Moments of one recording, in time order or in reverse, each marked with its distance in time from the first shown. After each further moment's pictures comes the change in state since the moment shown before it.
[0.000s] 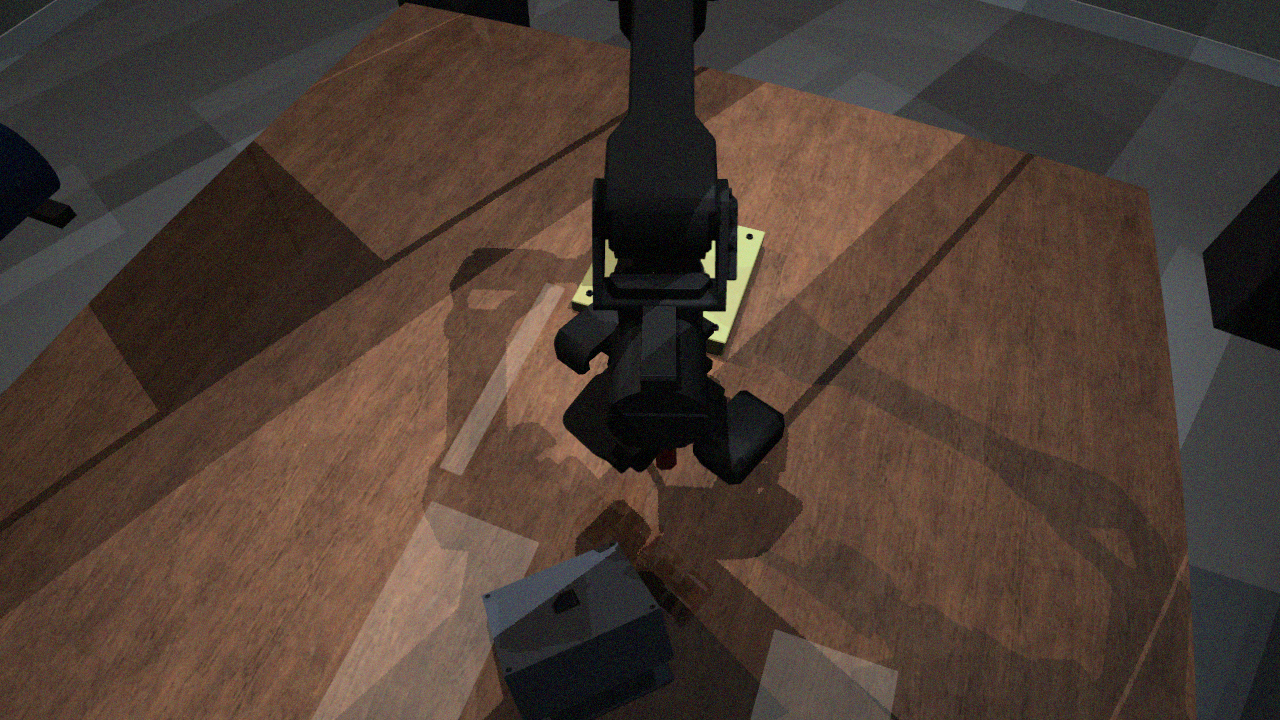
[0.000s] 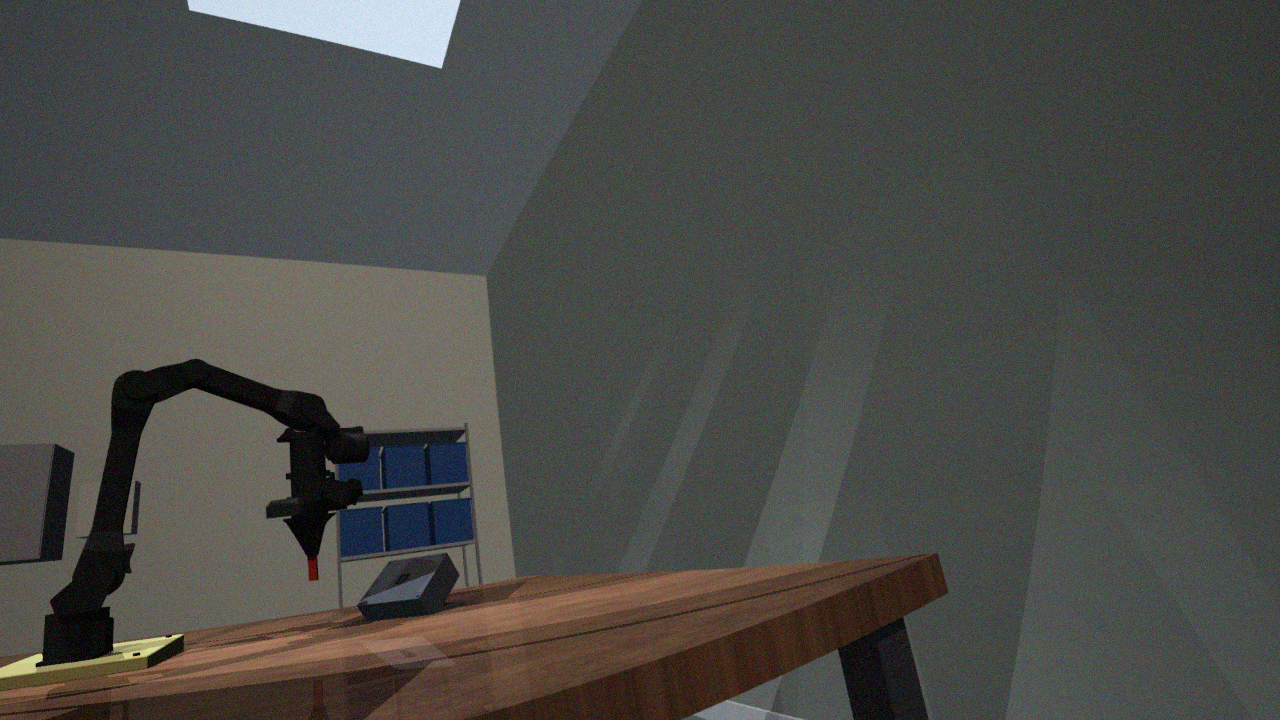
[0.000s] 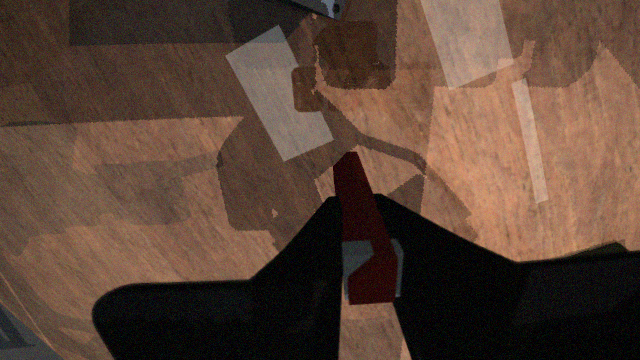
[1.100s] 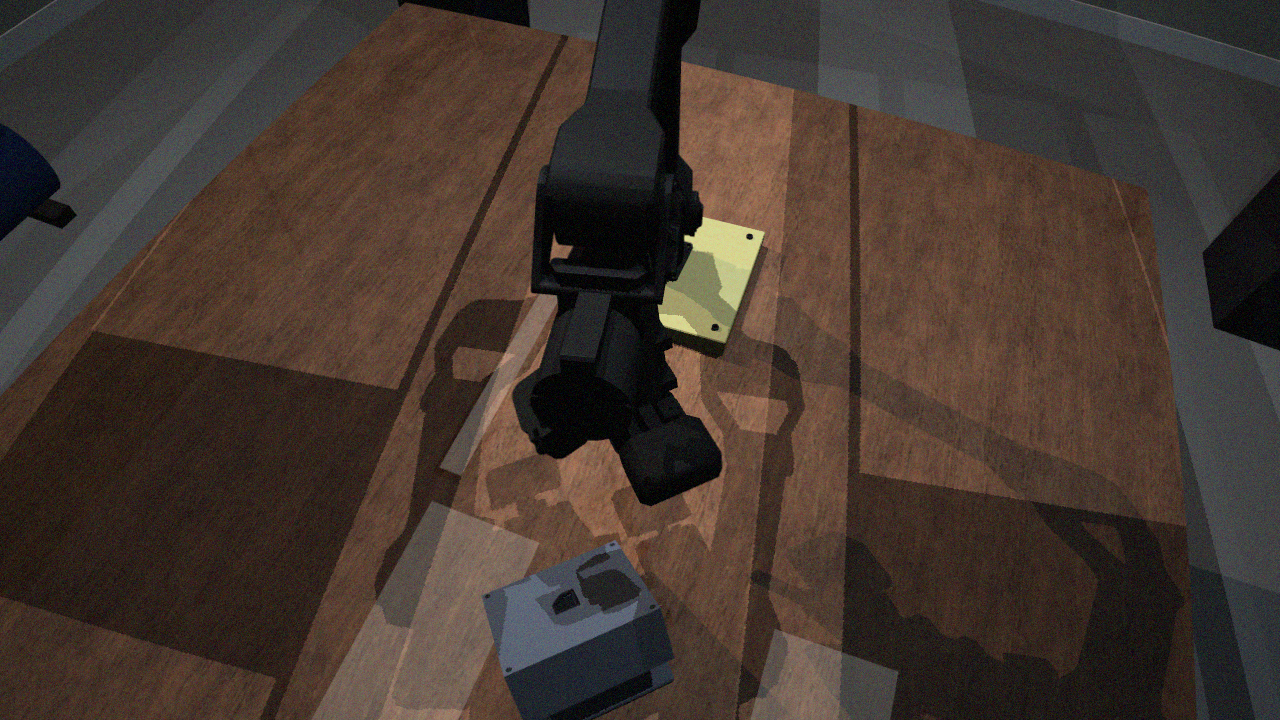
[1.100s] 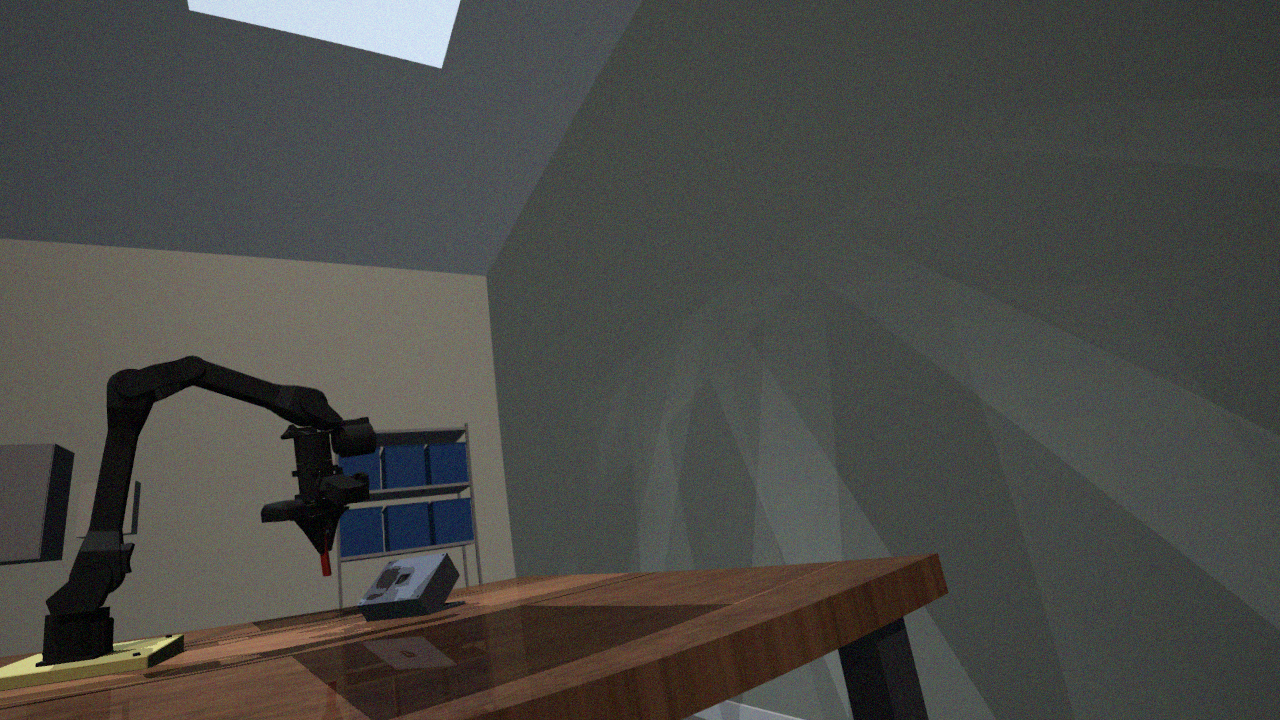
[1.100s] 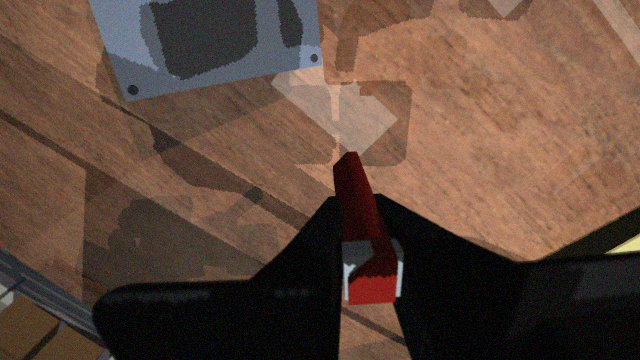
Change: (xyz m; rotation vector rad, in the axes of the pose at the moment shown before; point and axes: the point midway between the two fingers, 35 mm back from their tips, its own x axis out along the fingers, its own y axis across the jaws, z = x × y) arm -0.005 -0.007 0.023 0.427 0.006 0.116
